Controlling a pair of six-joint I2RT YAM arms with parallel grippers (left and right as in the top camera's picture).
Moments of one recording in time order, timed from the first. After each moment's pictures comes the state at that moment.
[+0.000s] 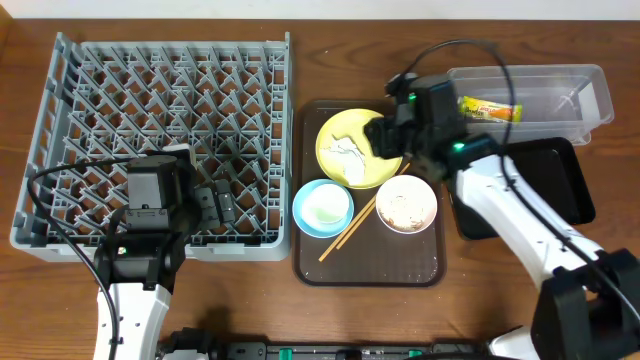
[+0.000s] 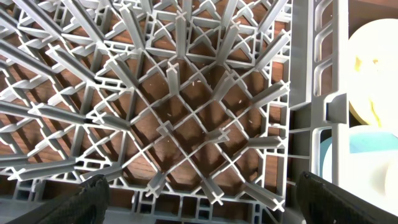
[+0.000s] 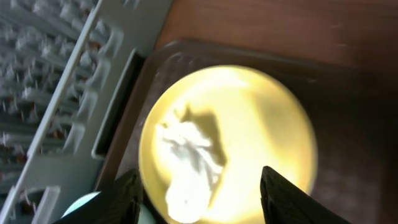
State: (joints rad) left arm 0.00 0.97 0.84 -0.79 0.02 -0.17; right arm 0.42 1.66 1.16 -0.34 -0.19 0.25
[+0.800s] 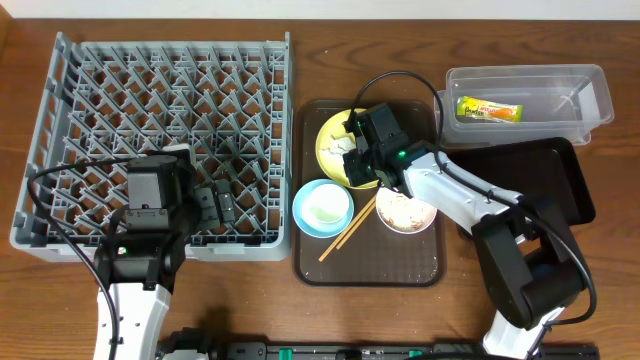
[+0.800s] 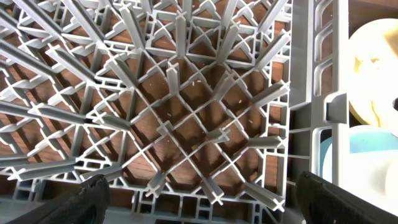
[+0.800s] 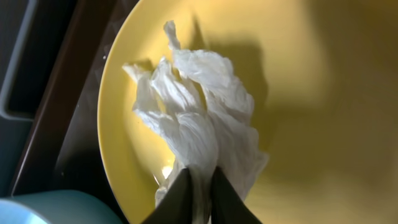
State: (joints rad) left arm 0.00 0.97 0.84 -0.79 0.02 -0.17; right arm 0.52 1.91 1.16 -0.29 -0.13 0.23
